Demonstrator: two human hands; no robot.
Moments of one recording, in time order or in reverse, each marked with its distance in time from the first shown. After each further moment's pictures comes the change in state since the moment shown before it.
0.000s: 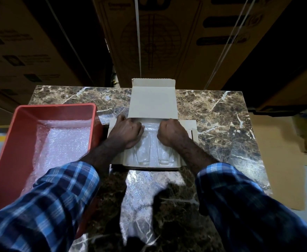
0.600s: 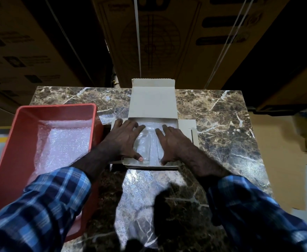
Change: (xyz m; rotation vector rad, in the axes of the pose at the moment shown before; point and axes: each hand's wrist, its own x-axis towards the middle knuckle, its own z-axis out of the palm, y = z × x) left_hand -0.021 -0.003 -0.008 0.060 -0.317 0.061; right_hand -0.015 0.024 0.024 -0.469 -0.232 -0.247
